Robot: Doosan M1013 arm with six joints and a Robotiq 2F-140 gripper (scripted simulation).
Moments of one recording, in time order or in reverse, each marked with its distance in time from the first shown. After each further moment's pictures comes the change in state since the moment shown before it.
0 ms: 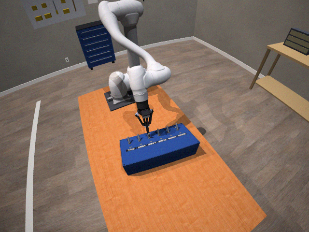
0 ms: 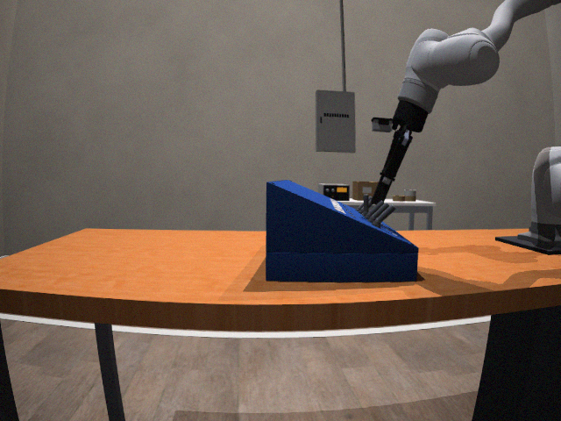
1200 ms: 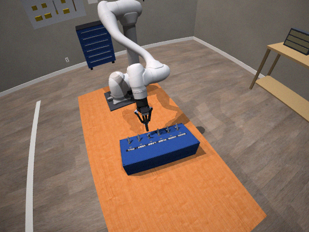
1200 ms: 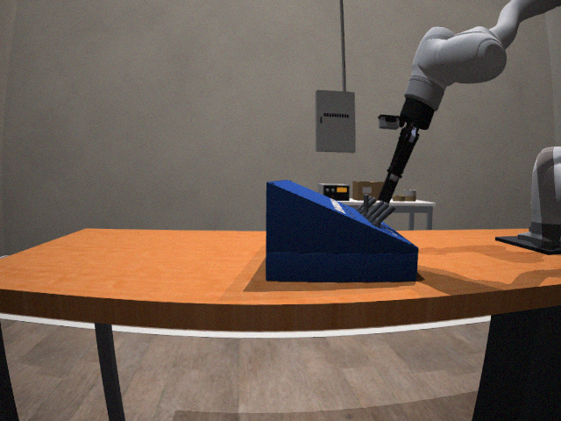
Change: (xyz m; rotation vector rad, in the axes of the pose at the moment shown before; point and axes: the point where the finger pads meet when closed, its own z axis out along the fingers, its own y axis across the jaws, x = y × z) arm -0.013 0.000 -0.013 0.000 0.000 0.000
